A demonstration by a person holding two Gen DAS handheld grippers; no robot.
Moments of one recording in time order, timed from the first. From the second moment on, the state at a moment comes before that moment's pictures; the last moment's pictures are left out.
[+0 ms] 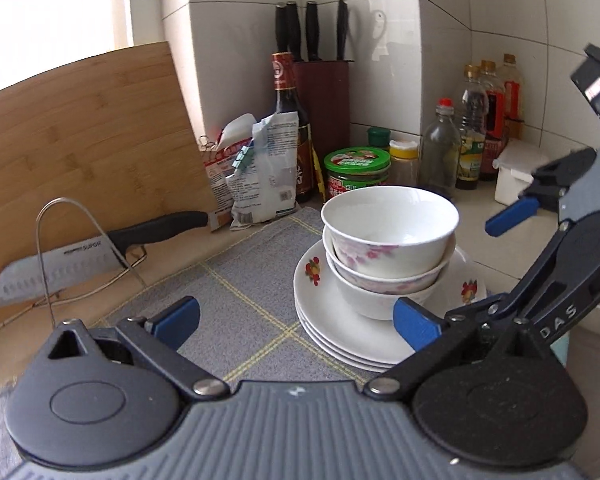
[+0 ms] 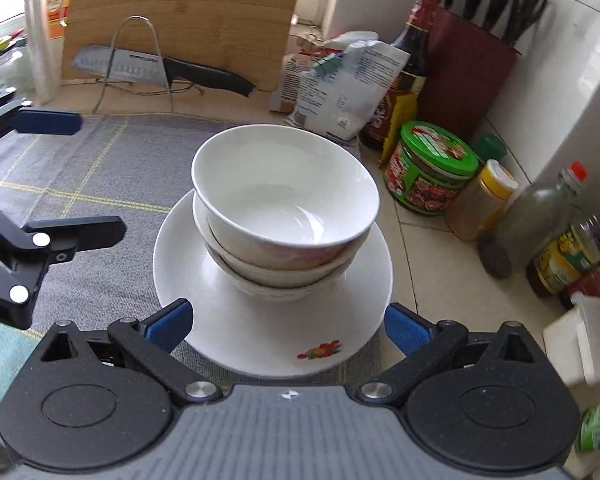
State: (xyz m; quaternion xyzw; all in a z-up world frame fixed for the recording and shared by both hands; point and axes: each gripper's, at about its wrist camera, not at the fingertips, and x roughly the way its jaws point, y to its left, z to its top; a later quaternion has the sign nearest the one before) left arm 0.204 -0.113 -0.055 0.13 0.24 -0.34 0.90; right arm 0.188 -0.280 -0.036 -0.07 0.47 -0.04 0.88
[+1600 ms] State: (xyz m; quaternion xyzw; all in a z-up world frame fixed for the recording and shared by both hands) left arm 0.129 -0.062 -0.006 0.08 0.31 -0.28 0.91; right arm 0.081 -0.217 0.021 0.07 0.38 -0.22 0.89
